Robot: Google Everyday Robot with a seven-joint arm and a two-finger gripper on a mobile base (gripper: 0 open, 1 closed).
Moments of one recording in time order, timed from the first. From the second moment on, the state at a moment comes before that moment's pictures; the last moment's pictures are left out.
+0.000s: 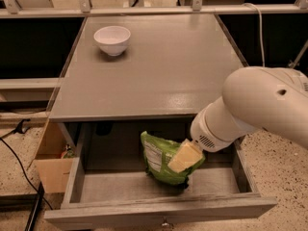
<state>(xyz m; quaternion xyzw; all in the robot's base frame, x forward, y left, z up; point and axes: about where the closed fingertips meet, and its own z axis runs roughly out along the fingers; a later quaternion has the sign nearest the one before) 0.437 -0.087 0.772 -0.47 0.86 0.08 0.20</state>
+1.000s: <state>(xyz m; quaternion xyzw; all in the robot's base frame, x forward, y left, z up) 0.437 -0.087 0.772 -0.47 0.86 0.08 0.20</state>
